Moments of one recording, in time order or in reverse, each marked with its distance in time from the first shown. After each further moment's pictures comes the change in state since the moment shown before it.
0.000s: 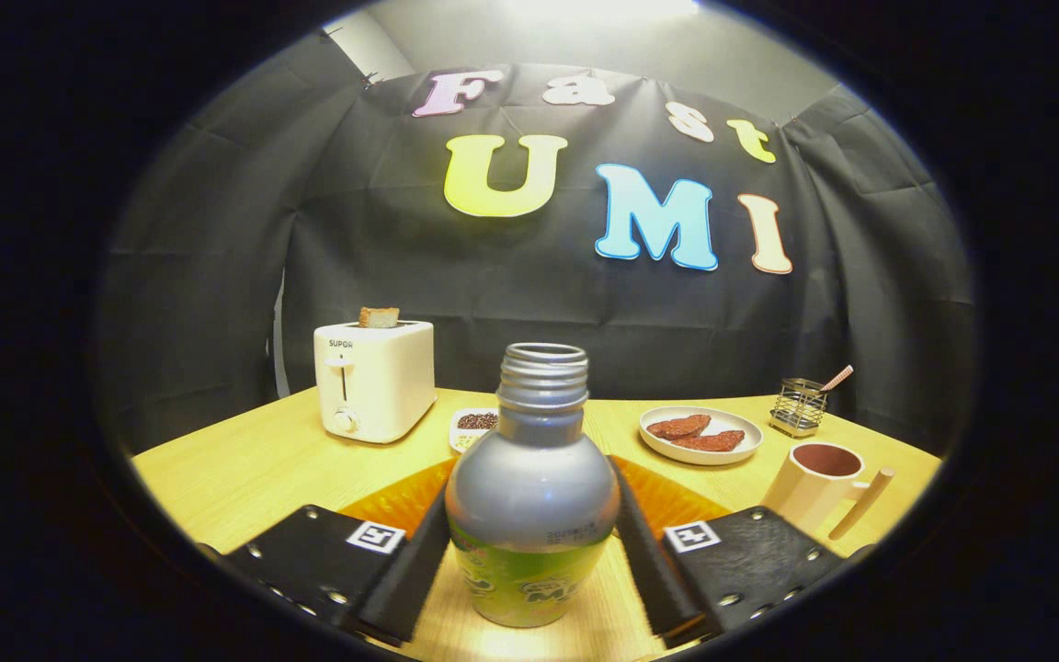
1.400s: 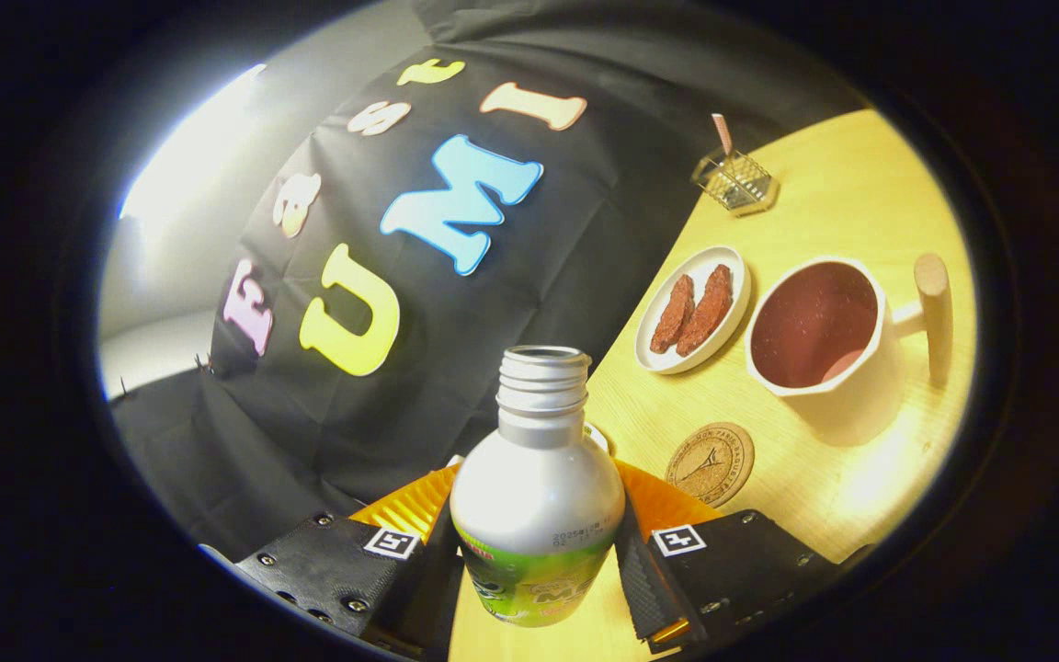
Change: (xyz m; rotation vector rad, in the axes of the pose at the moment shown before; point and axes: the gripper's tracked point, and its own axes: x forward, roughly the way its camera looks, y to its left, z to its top) arm 0.007 -0.094 0.046 1.143 0.055 0.124
